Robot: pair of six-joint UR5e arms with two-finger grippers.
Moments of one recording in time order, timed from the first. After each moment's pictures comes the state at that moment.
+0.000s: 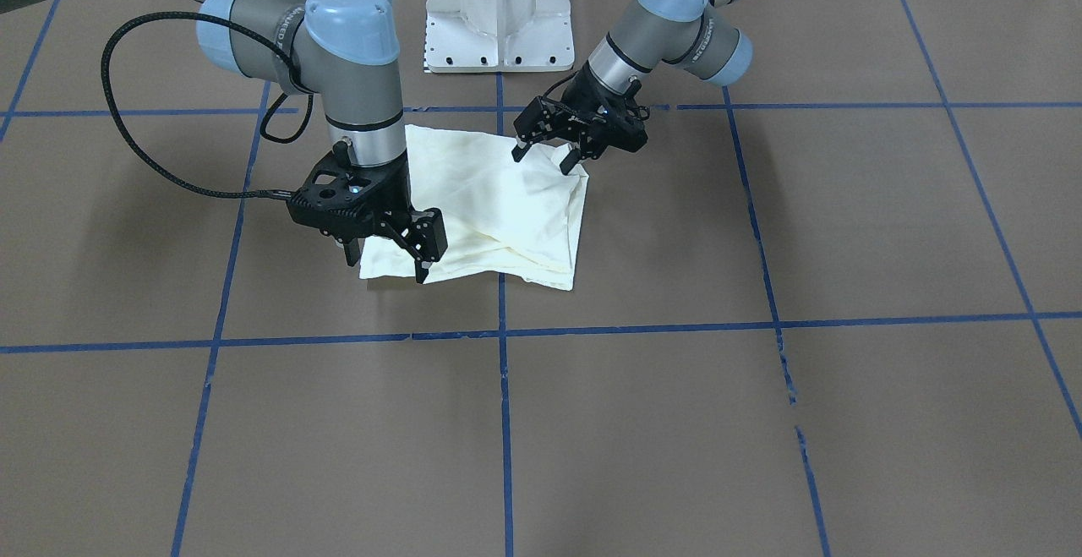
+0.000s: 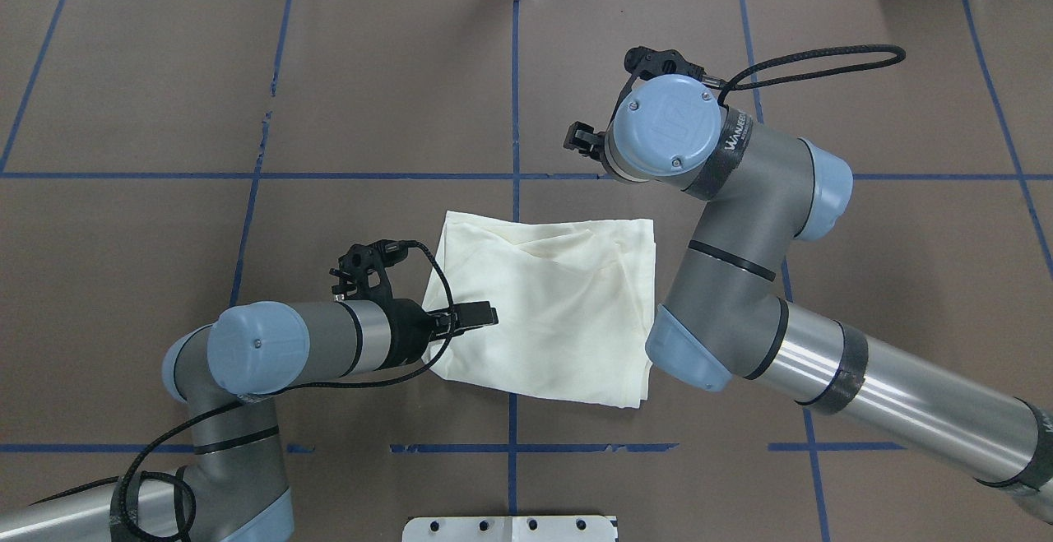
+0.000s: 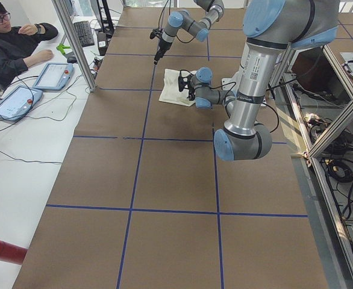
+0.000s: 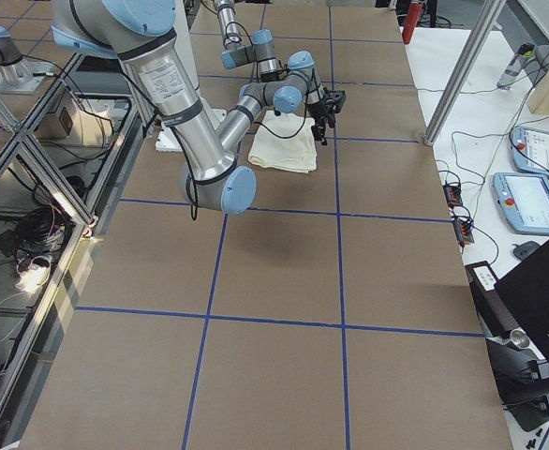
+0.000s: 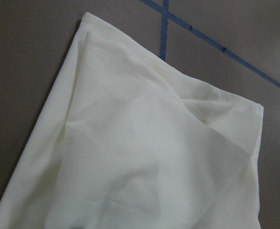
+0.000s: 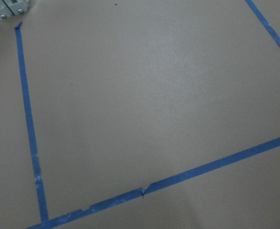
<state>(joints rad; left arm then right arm) -0.33 -1.98 -1.66 -2.45 -1.62 -1.60 0.60 -0.93 1.69 -1.53 1.57 1.50</state>
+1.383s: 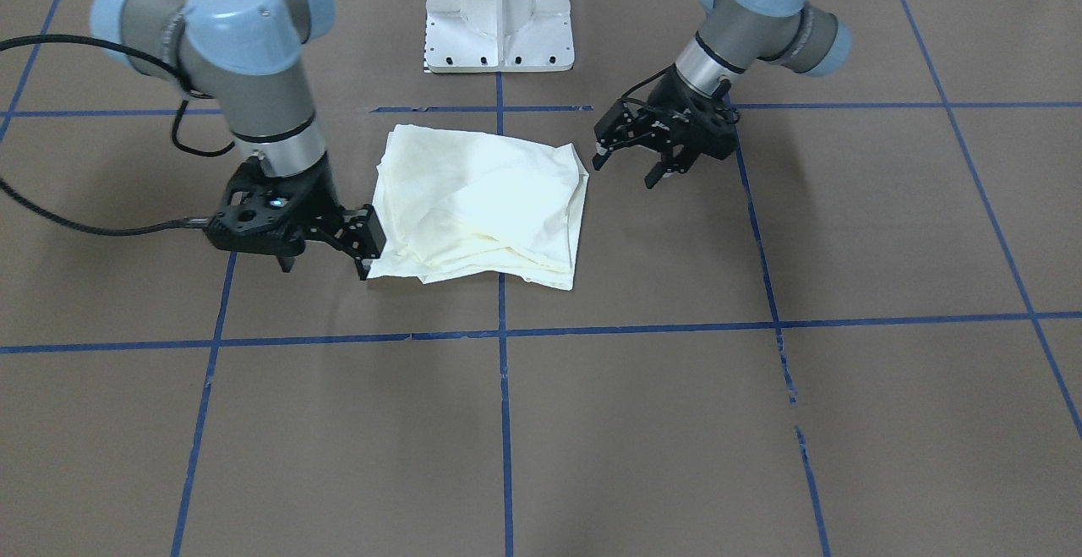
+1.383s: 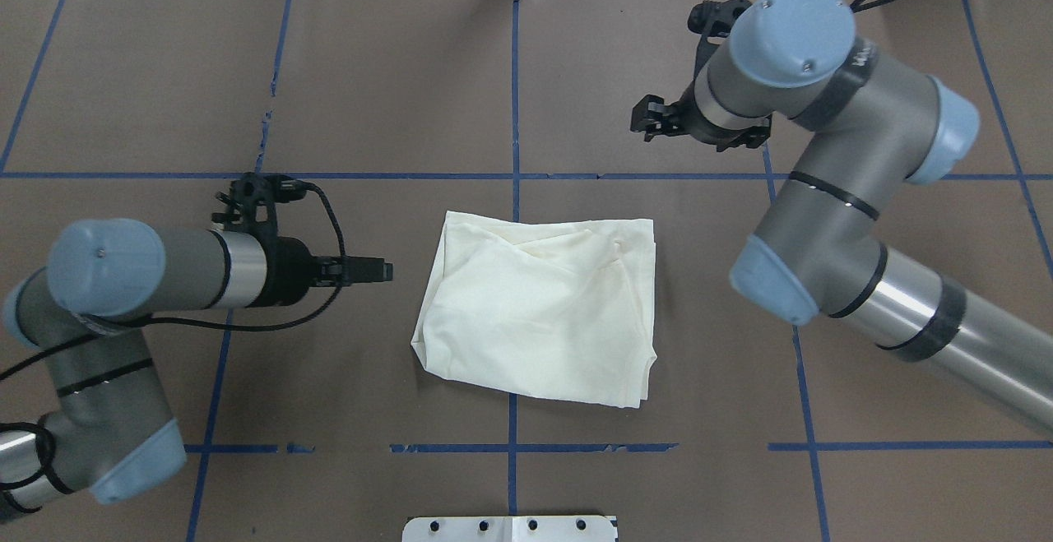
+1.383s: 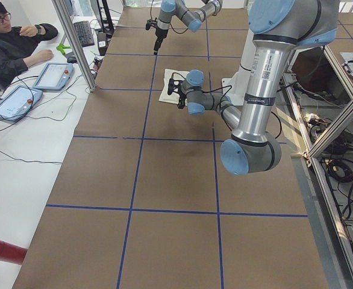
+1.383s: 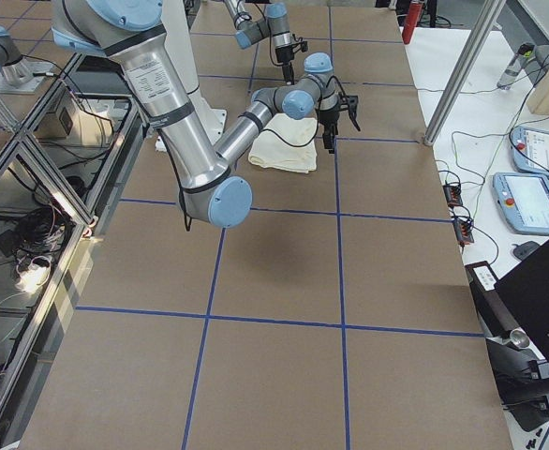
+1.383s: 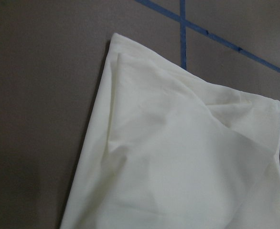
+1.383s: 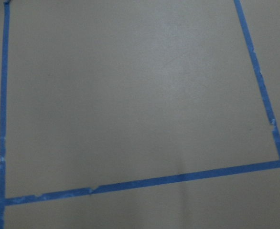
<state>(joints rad) -0.56 -1.77 -1.87 -2.31 -1.81 -1.23 0.80 -1.06 1.79 -1.54 1.88 1.11</state>
